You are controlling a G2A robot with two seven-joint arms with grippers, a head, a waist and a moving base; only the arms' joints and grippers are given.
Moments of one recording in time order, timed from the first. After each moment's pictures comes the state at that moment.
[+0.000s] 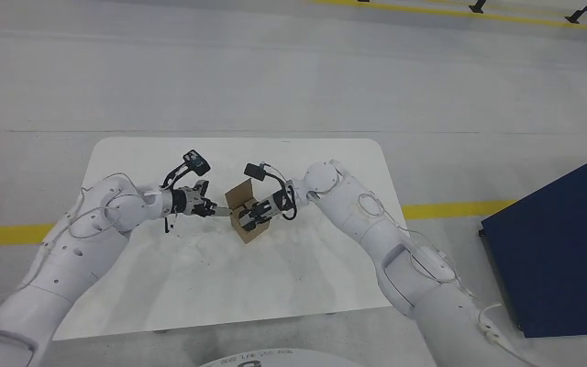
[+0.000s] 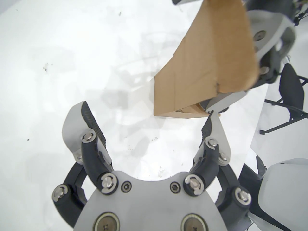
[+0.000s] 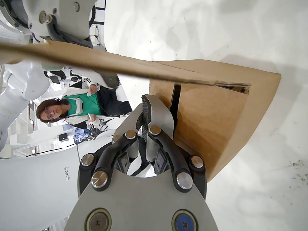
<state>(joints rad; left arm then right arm) 0.96 -1.17 -0.88 -1.15 0.61 -0.66 -0.69 -0.78 -1.28 0.71 -0.76 0.17 -0.42 1.28</state>
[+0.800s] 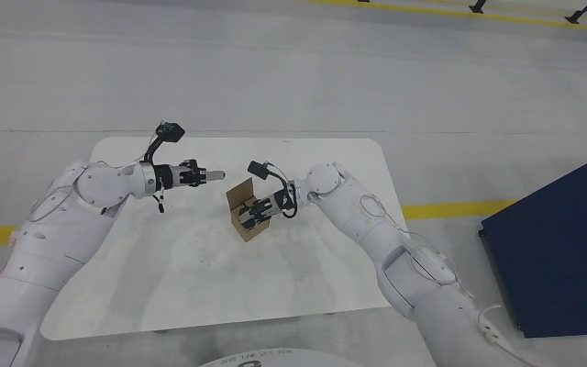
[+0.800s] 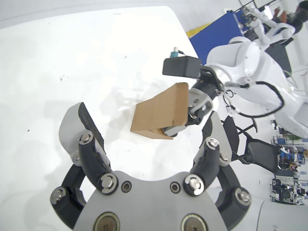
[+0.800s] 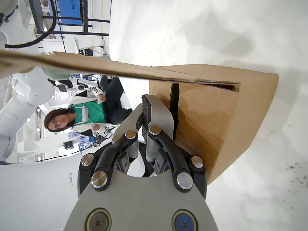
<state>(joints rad) 0.87 -1.17 -0.91 -1.13 0.22 -0.36 -0.84 -0.80 -1.28 0.72 -0.75 0.21 -0.39 1.26</state>
